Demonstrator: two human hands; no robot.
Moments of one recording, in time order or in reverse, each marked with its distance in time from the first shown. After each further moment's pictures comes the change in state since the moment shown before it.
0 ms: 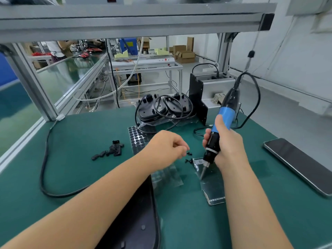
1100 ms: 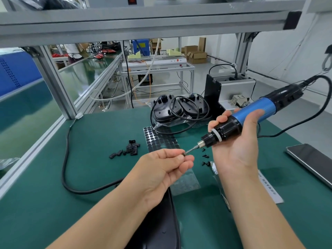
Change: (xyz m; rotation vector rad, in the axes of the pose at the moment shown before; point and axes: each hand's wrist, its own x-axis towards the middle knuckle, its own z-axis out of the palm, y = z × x) left_hand -0.071 -0.005 -0.014 -1.276 0.178 -0.388; right_hand -0.047 0.002 0.041 0.676 -0.307 -0.135
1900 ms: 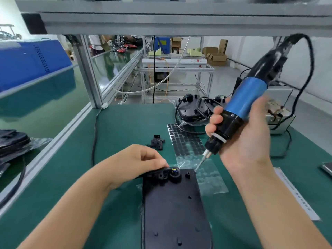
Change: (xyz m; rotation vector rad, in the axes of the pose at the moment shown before) left_hand -0.011 0.053 -0.110 1.048 -0.139 0.157; right_hand -0.019 0.034 0.042 -0.180 -0.216 0.275
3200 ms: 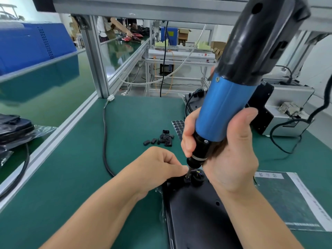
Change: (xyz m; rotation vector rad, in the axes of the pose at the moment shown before) left_hand 0.005 -0.004 0.031 -0.265 0.159 -0.075; right_hand -0.030 0.049 0.038 -0.373 -0.520 -0.187
